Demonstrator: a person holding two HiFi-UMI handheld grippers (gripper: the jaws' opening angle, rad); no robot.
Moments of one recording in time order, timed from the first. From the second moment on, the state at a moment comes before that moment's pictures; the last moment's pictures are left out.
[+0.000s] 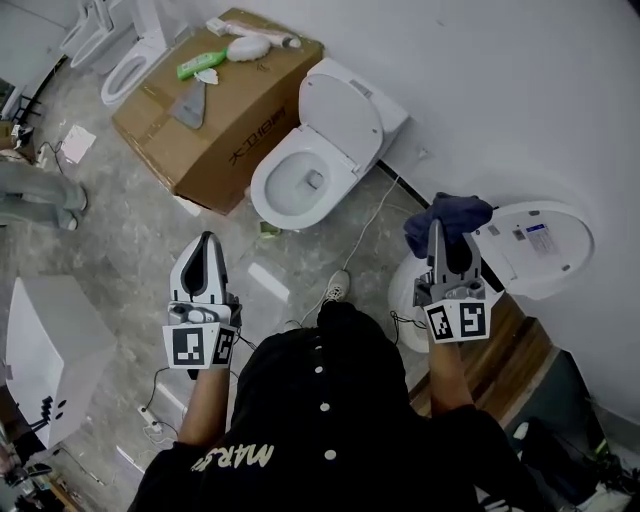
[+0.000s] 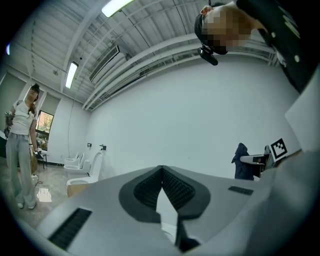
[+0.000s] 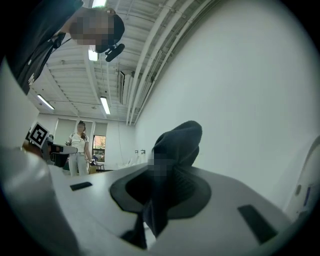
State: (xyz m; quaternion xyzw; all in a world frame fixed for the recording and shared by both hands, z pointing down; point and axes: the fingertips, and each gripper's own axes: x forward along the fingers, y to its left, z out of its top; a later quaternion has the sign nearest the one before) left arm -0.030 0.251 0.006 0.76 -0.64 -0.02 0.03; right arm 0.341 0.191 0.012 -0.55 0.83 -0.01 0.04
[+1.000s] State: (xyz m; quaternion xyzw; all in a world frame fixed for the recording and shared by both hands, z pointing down) left arm -0.032 0.153 0.038 0.75 -0.66 -0.01 0.08; right arm 0.285 0.050 0.056 -0.48 0.88 -0.02 -0.02
